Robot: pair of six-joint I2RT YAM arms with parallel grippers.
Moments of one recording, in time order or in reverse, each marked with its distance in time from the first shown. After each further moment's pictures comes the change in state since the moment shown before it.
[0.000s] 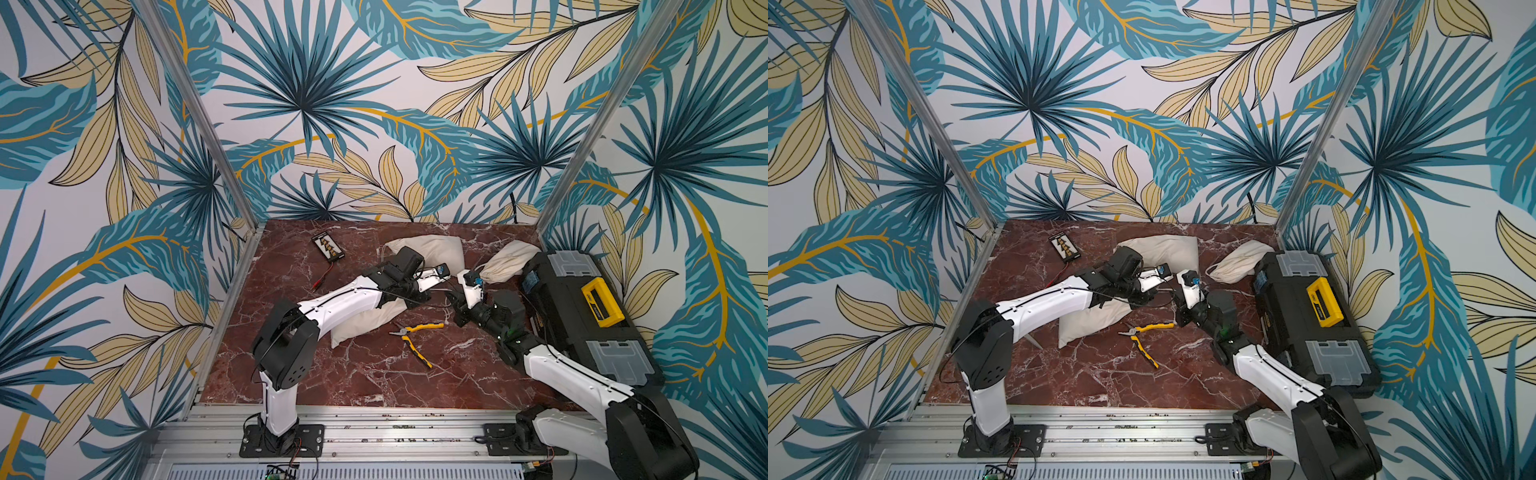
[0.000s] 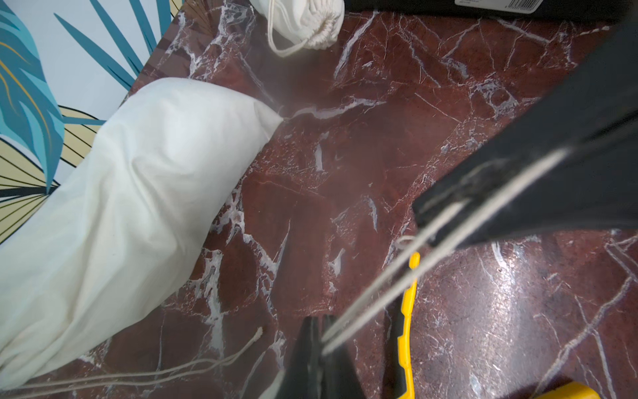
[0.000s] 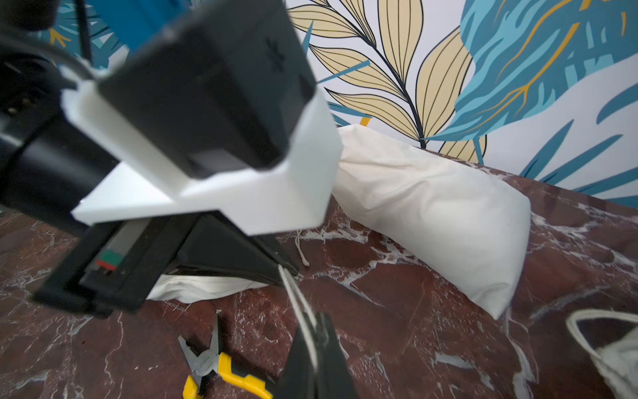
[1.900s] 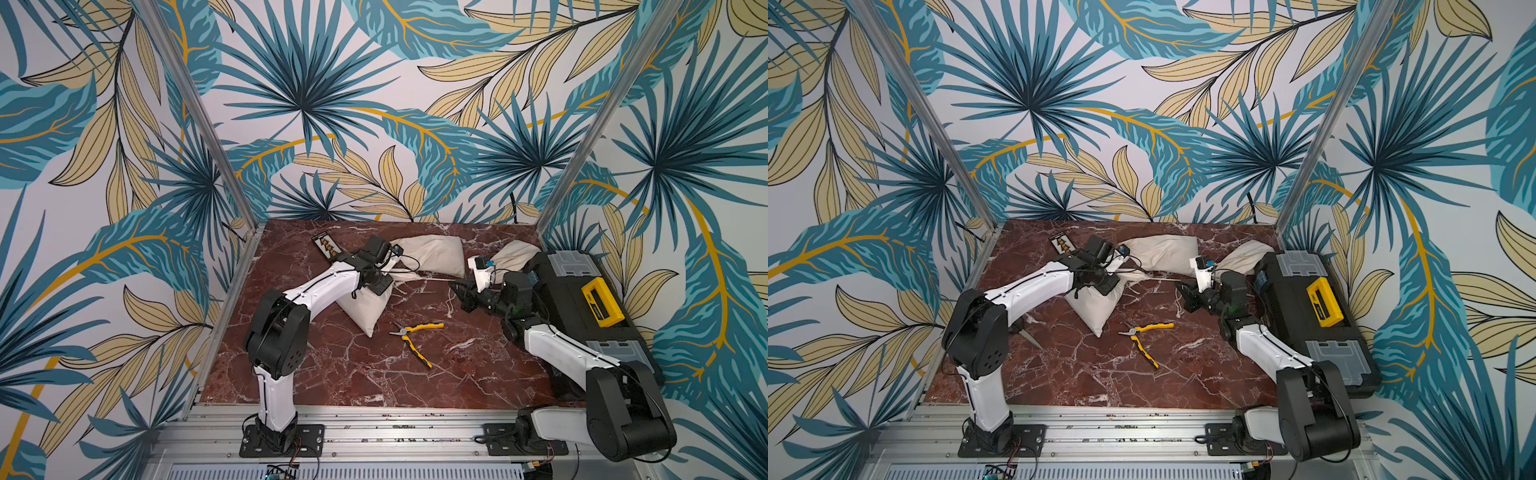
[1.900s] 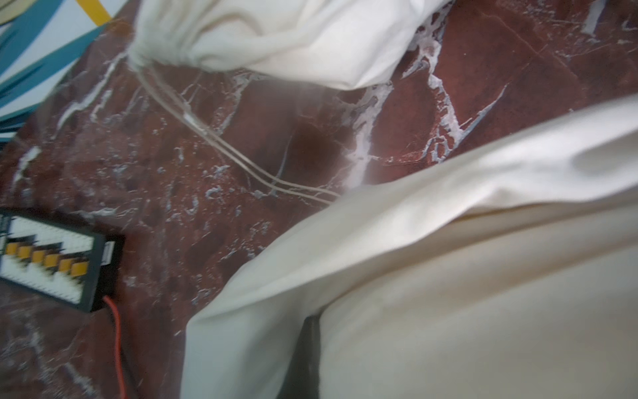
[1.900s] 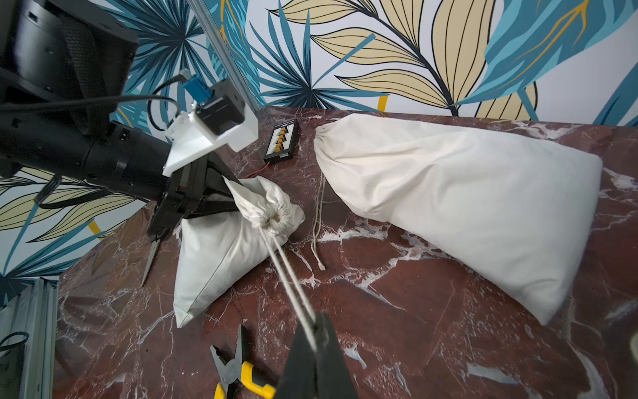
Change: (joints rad) left arm 0.229 -0.005 0.014 -0.196 -0.261 -0.211; right arm -0.189 0.211 0.150 -0.001 -0.330 0.141
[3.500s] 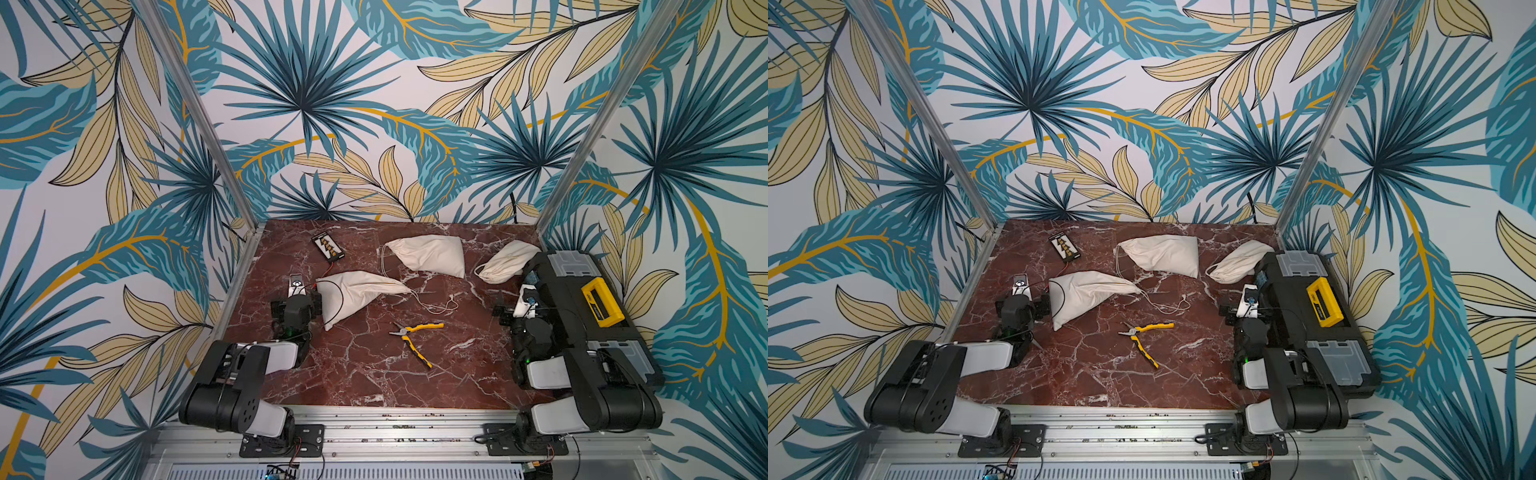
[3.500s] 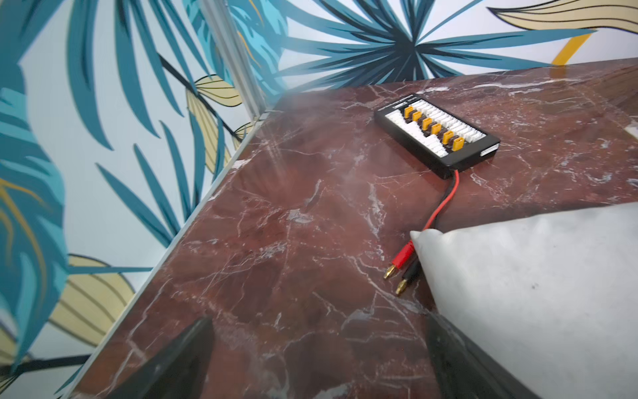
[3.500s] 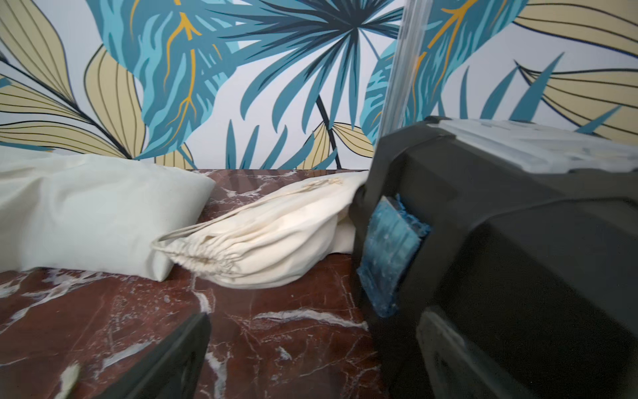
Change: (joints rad) left arm 0.377 -0.368 -1.128 1.398 -0.312 -0.213; right arm -0.224 0.164 -0.498 0.954 0.772 -0.180
